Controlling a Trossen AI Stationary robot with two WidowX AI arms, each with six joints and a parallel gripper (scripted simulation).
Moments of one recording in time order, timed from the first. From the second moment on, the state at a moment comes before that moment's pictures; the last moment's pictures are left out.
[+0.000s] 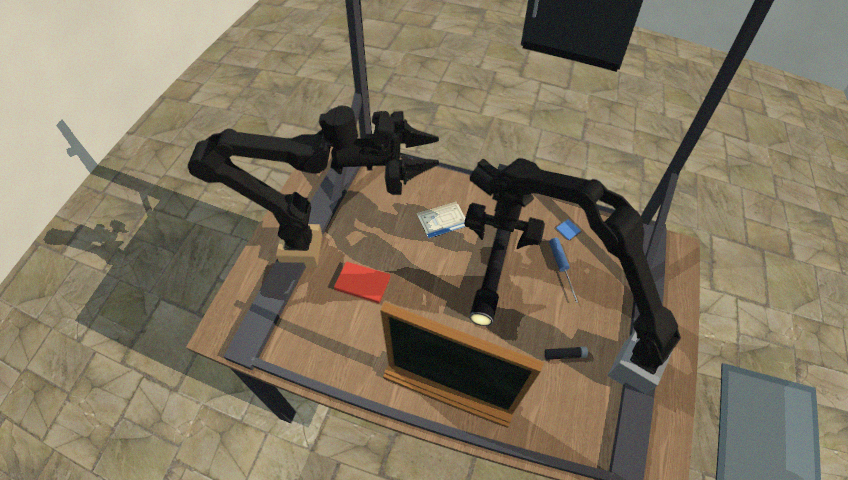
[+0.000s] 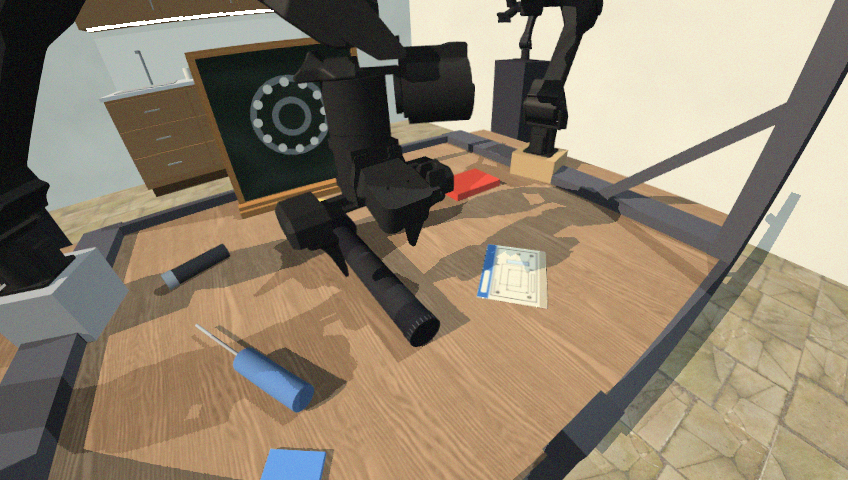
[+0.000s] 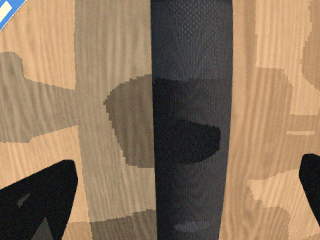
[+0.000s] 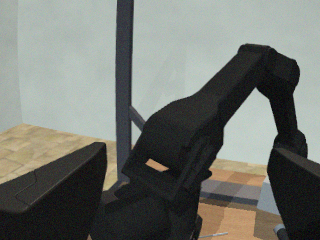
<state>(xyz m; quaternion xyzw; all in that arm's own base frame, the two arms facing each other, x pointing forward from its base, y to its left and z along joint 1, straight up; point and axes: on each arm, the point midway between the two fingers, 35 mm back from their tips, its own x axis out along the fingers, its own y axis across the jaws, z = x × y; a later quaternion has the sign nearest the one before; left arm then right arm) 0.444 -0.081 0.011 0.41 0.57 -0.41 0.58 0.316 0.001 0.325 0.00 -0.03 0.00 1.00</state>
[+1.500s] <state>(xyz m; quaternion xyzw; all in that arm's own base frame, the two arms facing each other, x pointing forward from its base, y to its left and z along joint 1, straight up) 0.440 -0.080 -0.037 0.41 0.58 -0.41 0.57 0.316 0.001 0.325 0.00 -0.03 0.00 1.00</state>
